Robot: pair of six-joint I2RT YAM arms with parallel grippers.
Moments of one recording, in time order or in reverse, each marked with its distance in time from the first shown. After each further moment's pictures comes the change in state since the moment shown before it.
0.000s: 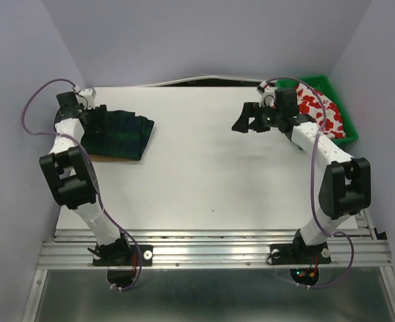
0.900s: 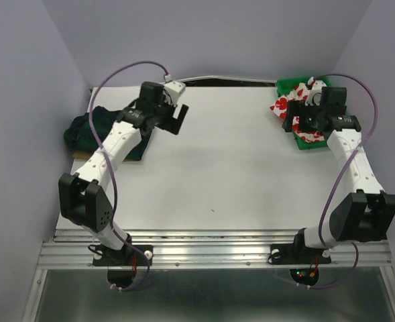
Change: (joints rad) left arm -0.645 -0.366 0.056 -0.150 -0.226 -0.072; right arm -0.262 -0.275 0.034 -0.352 0.389 -0.257
